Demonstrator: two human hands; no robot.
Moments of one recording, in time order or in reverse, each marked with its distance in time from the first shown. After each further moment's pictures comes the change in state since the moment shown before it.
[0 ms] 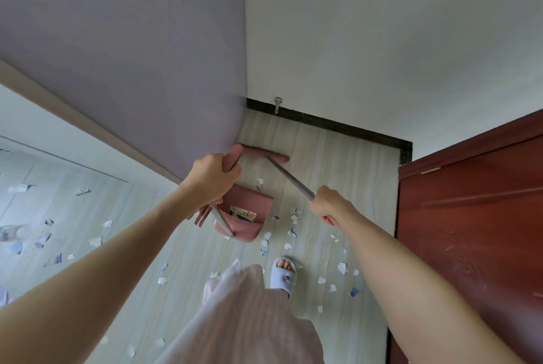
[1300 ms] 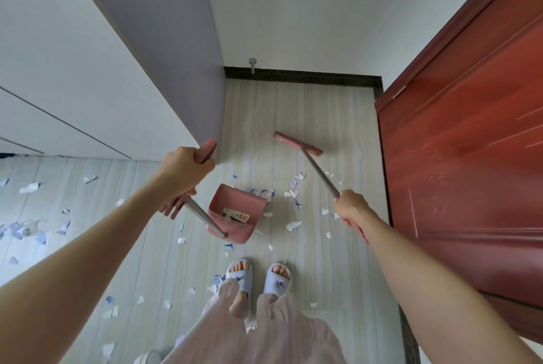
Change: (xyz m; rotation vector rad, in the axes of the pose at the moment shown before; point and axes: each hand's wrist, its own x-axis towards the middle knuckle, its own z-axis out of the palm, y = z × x) left_hand -0.188 -0.106 0.056 0.106 -0.023 0.020; right_hand -0.127 0.174 0.208 0.288 0.129 0.162
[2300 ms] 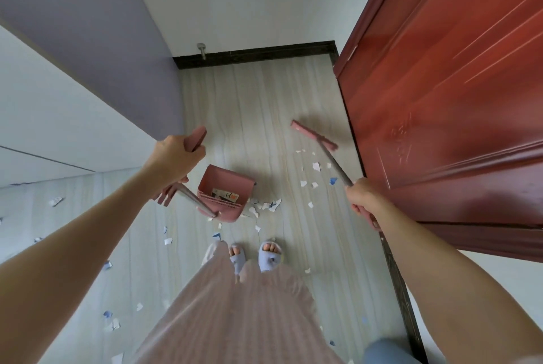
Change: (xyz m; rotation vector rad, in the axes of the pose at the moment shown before) left_hand -0.009 0.052 0.042 0.128 -0.058 0.146; right_hand -0.021 0.107 -0.013 0.205 0.034 0.230
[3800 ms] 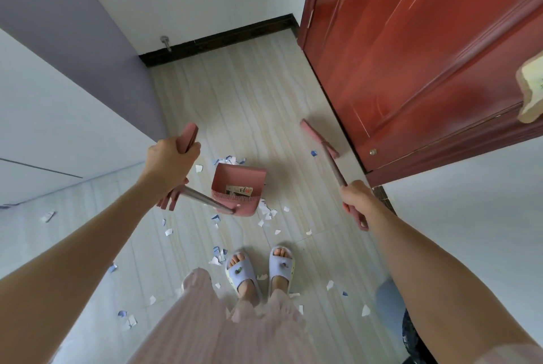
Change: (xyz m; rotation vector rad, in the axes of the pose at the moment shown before) left_hand -0.109 -0.040 0.061 0.028 0.066 0.137; right_hand -0.085 0.121 0.104 0.302 -0.009 0.124
